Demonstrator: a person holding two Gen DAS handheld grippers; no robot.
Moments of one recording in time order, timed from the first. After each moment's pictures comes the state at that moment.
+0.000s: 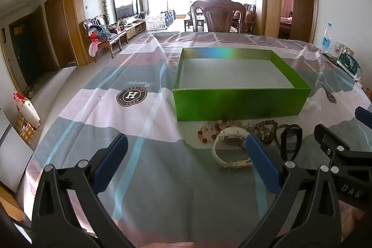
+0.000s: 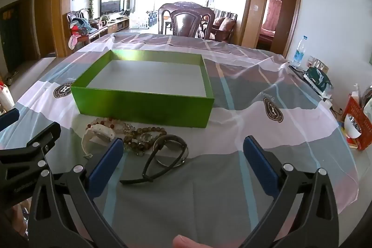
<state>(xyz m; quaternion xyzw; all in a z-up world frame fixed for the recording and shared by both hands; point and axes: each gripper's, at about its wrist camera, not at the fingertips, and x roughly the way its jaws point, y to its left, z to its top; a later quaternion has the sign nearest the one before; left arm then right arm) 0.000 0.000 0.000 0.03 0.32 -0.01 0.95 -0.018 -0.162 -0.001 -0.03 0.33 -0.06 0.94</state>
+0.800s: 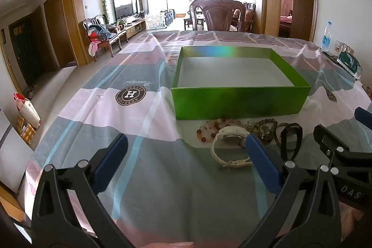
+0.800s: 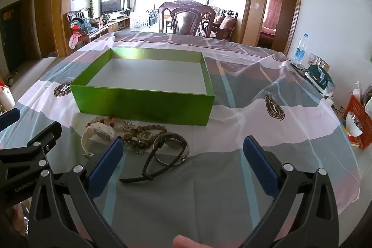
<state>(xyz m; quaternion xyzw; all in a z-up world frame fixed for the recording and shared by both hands) 0.000 0.001 0.000 0.03 0.32 -0.01 0.95 -0.018 -0.163 -0.003 -0.02 0.33 -0.05 0.94</state>
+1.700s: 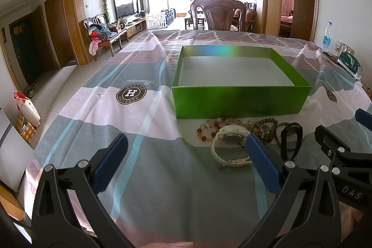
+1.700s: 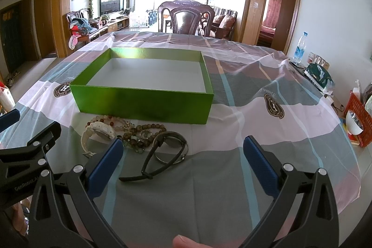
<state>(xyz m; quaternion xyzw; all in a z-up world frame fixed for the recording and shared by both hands) 0.000 0.000 0.000 0.04 0.32 -0.01 0.95 -0.020 -0.163 -0.004 -0.02 0.33 -0.05 0.94</state>
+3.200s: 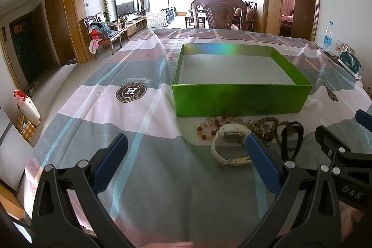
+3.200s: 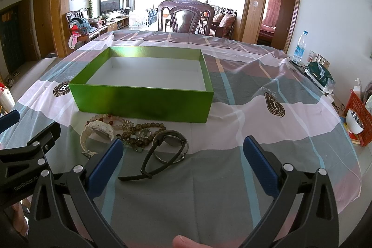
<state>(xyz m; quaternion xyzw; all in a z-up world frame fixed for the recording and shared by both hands) 0.000 0.000 0.000 0.03 0.32 -0.01 0.95 -0.018 -0.164 -0.006 -0.02 0.33 -0.05 0.94</state>
